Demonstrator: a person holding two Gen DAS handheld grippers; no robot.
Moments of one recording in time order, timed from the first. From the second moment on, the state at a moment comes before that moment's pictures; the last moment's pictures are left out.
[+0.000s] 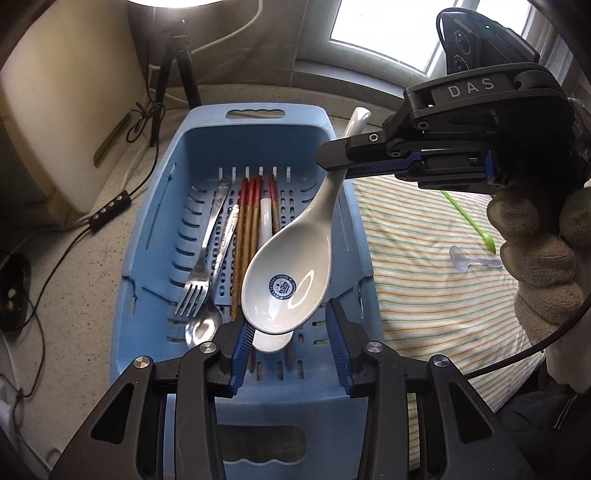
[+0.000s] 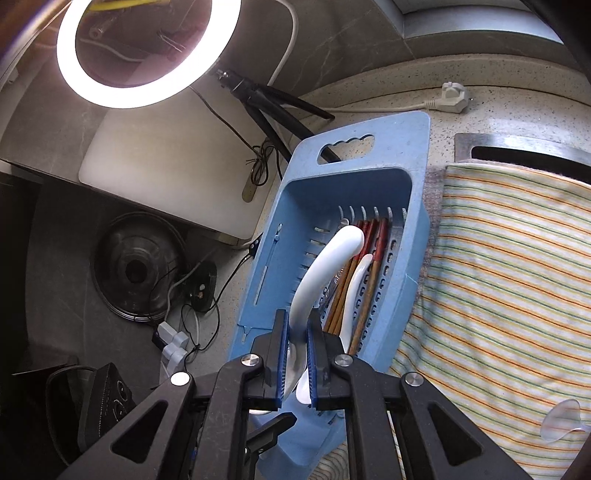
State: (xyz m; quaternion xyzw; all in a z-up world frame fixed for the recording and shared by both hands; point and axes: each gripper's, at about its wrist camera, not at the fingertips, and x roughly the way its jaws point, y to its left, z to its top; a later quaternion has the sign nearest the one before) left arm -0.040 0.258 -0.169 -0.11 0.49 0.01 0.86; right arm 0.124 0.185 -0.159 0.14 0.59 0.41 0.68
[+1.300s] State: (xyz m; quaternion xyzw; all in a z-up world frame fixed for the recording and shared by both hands) left arm -0.042 0.240 -0.158 -0.10 0.48 -0.02 0.87; right arm 0.126 0.178 -0.159 0.13 0.59 0.40 0.69
